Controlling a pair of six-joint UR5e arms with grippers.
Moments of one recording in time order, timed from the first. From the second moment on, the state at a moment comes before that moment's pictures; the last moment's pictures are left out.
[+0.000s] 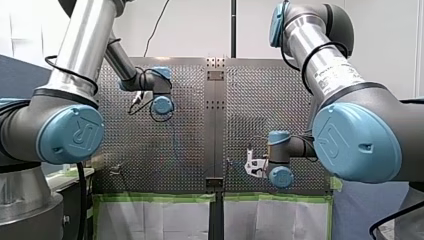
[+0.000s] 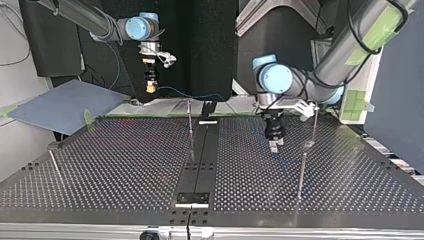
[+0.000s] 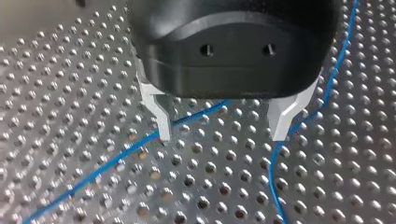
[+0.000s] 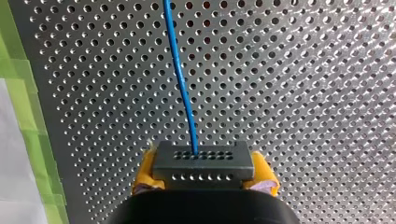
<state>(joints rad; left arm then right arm) -0.25 -1.90 -1.82 -2.44 -2.01 -0.96 2.01 -0.79 2.01 -1.20 1.68 1.60</state>
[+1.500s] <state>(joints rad) -0.30 -1.96 -1.83 -2.44 -2.10 -0.87 2.01 -0.79 2.01 -1.21 1.67 1.61</state>
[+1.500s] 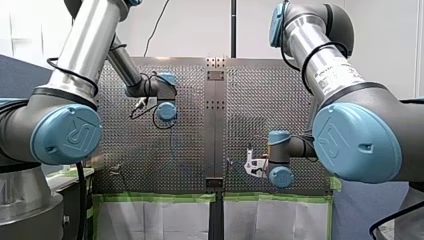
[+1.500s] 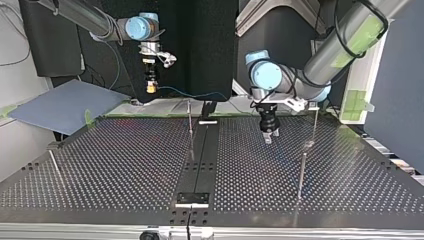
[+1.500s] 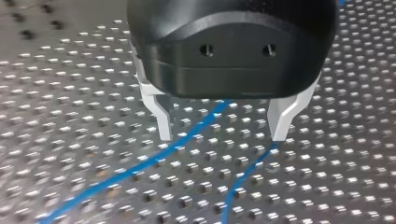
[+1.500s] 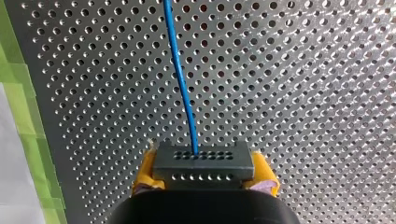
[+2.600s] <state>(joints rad) -0.34 -2.07 -1.83 -2.44 -2.14 -0.82 2.01 -0.79 2.00 -1.20 1.67 1.61</state>
